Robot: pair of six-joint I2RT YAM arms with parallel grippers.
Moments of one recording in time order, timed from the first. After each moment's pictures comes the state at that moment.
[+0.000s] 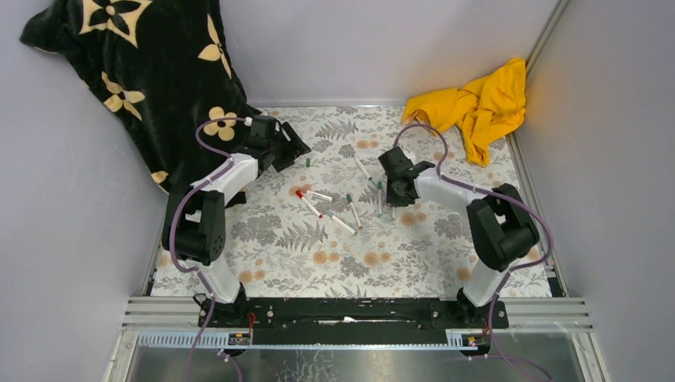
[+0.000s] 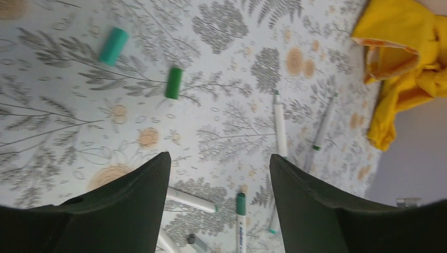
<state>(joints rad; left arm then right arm) -0.19 1.73 1.18 -0.16 0.16 -0.79 0.54 1.76 1.11 -0.54 0.24 0.57</state>
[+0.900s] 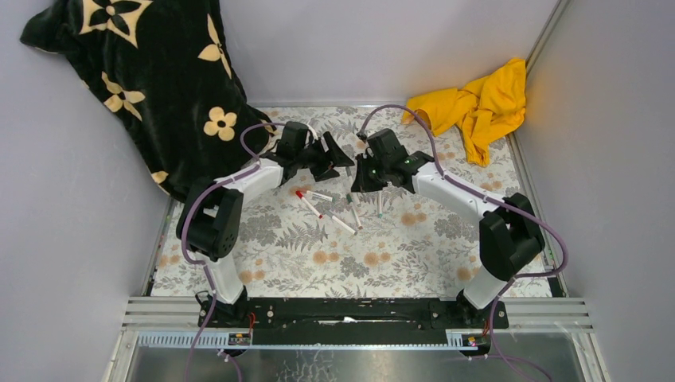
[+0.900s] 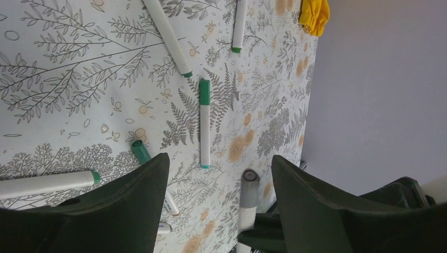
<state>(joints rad) -0.37 1.81 1.17 0.01 0.52 -0.91 0.63 1.66 1.26 -0.45 -0.18 0.42</state>
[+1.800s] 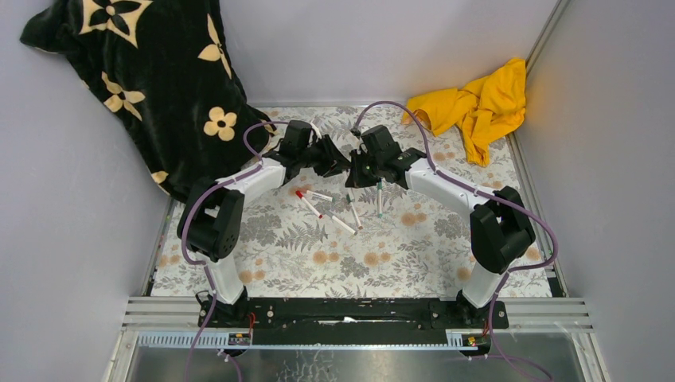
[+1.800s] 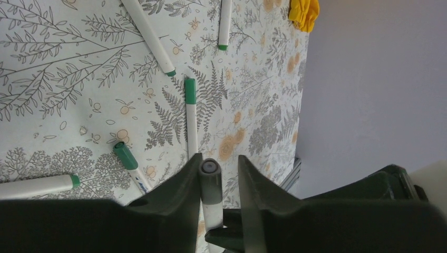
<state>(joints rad) -0.40 1.81 1.20 0.02 0.52 -0.93 0.64 1.74 1.33 -0.41 -0.18 0.41</state>
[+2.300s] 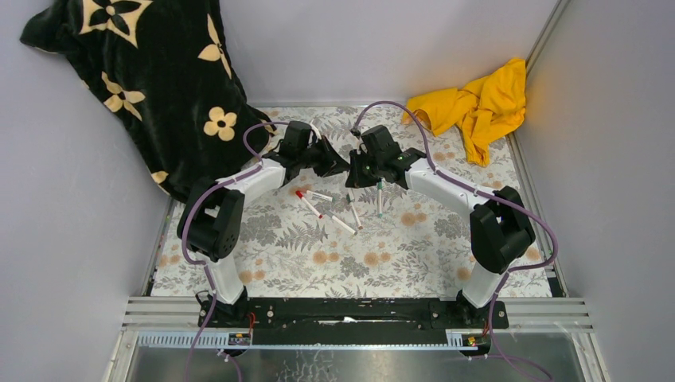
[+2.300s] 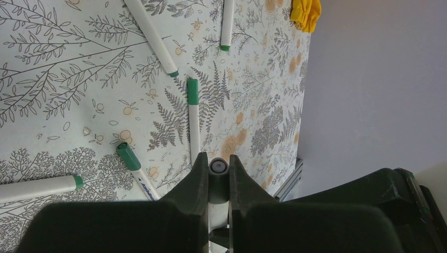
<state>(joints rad) -0.40 1.81 1.19 0.03 0.52 -0.93 0.64 1.74 1.33 -0.41 -0.17 0.41</state>
